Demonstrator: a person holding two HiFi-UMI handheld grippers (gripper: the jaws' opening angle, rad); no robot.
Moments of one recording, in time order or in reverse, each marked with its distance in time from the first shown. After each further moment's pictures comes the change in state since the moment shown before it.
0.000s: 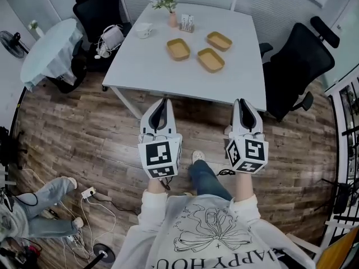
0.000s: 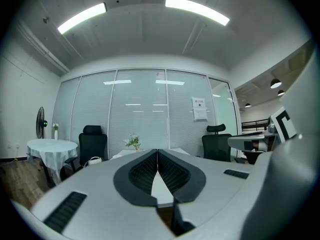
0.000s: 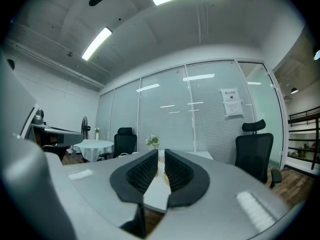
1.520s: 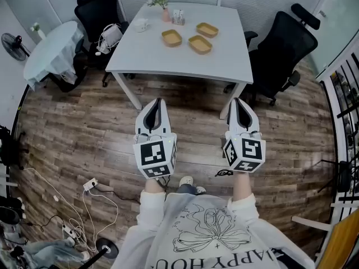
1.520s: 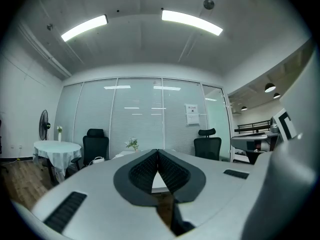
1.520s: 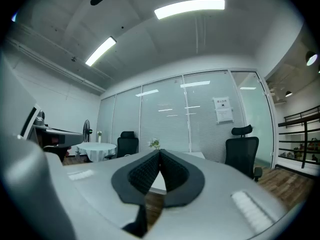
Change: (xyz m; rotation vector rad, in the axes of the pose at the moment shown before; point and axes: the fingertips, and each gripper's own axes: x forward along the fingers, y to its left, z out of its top) left arm -0.186 -0.038 0.012 -0.001 -0.036 -0.019; right arm -0.195 0.037 0.025 0.003 -0.034 -0.028
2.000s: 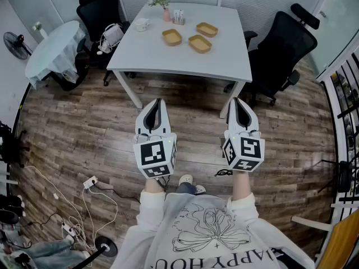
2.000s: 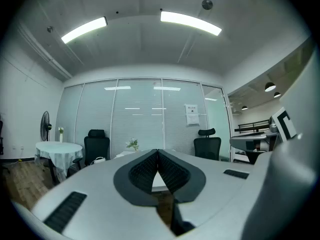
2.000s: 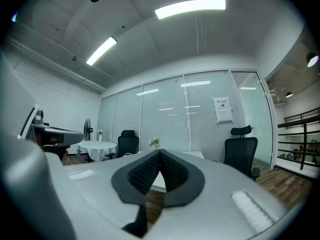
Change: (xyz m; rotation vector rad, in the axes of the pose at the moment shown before) left arm -0.018 -0.011 0.001 0.005 -0.002 0.008; right arm -0.017 -0.003 0.002 -0.009 0.013 0.000
